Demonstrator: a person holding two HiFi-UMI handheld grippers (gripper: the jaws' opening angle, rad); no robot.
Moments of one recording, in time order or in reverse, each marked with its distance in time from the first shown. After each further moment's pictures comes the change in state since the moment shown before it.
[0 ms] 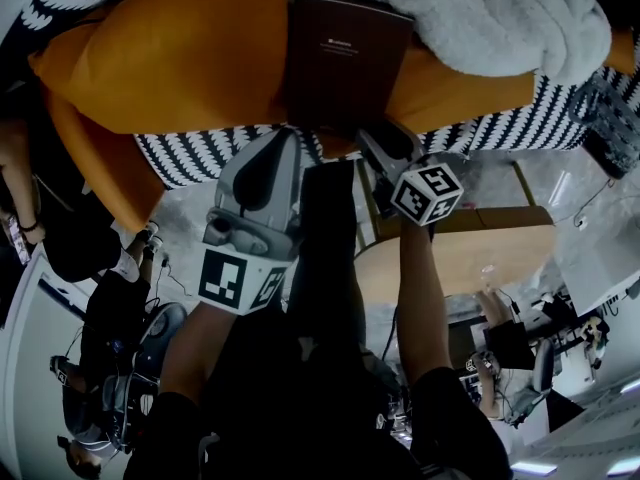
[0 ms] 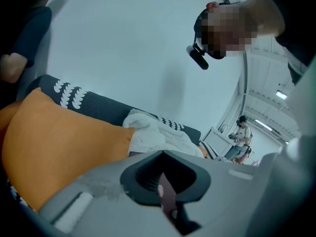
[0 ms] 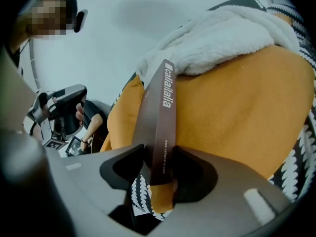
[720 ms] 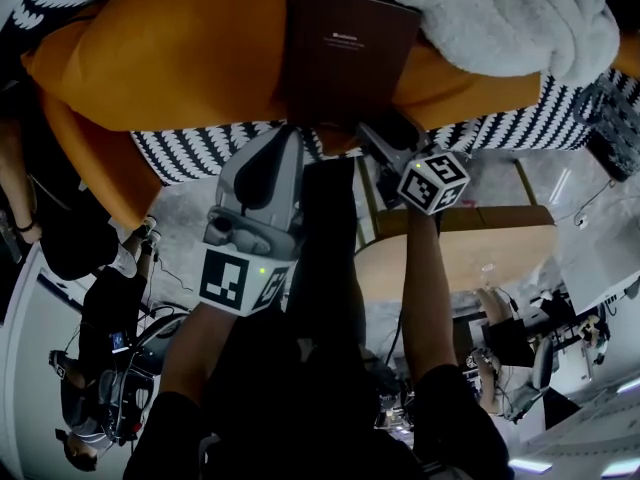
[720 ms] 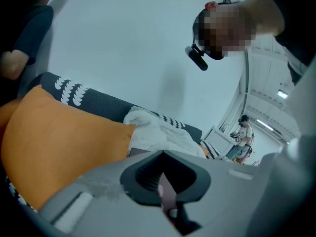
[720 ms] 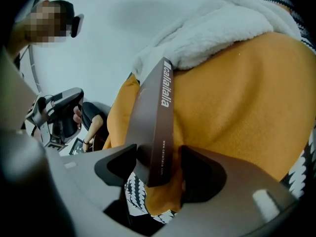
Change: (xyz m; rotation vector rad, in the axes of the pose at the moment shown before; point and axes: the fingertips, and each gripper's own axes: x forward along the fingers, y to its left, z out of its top) left arm 0.006 0.017 -0.004 -0.007 0.002 0.008; right arm 0.025 -0.012 0.000 0.024 0.015 0.034
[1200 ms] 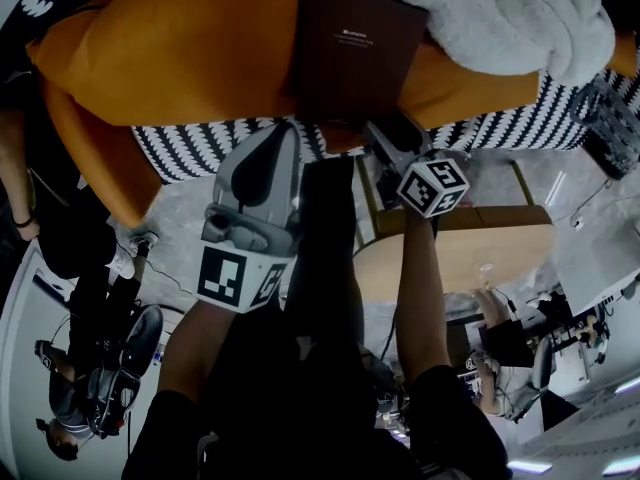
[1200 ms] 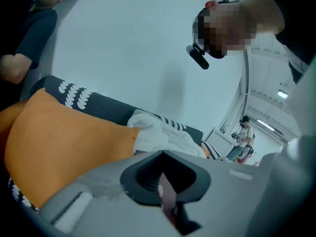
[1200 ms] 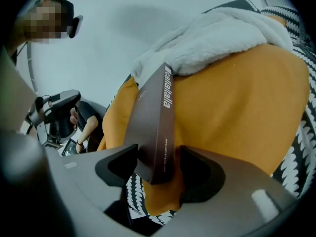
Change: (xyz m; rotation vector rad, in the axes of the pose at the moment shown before) left arm -0.020 -0.015 -0.004 0.006 -0.013 0.012; right arm -0.032 -0.004 -0.008 -0.007 -0.051 -0.074
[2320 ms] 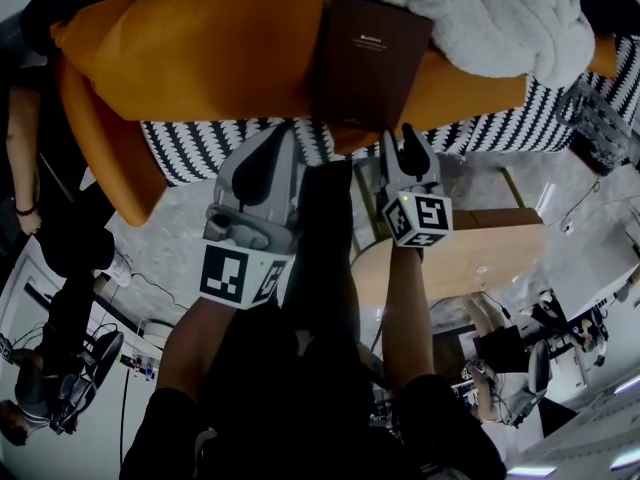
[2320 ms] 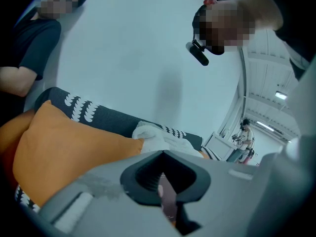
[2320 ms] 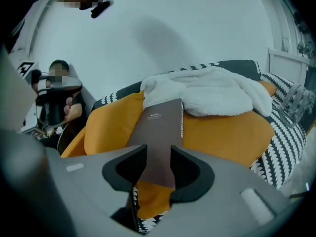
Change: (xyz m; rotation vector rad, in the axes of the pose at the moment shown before) left arm -0.029 0.009 0.028 0.019 -0.057 0.001; right arm -0.045 0.041 0.039 -0.267 -0.163 -0.328
